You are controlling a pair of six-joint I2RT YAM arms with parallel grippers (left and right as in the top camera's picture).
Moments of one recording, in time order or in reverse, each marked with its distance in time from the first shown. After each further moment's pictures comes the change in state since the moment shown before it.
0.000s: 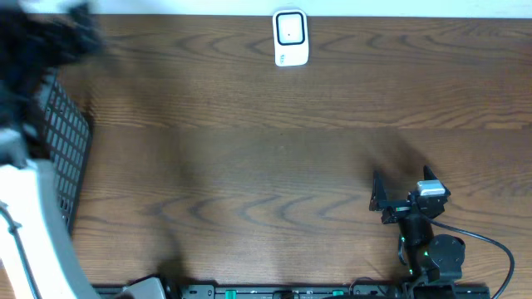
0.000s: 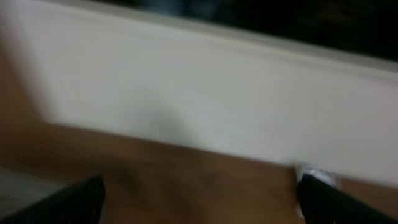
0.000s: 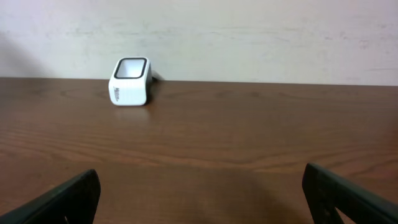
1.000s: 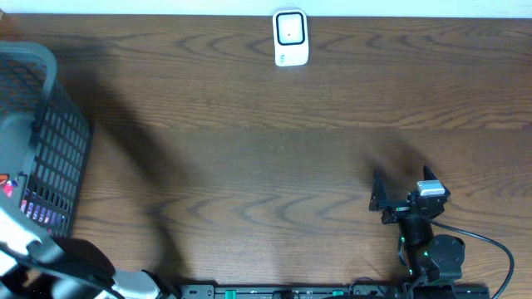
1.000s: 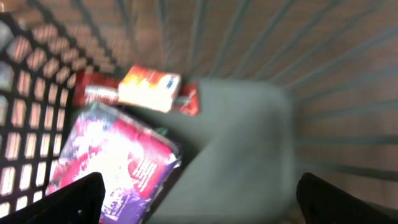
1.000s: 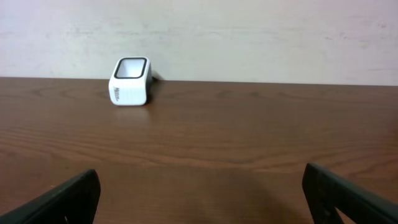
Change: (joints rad) left arm 0.404 0.275 -0.012 -0.427 -0.571 -0.633; right arm 0.000 0.000 0.000 0.001 0.000 0.000
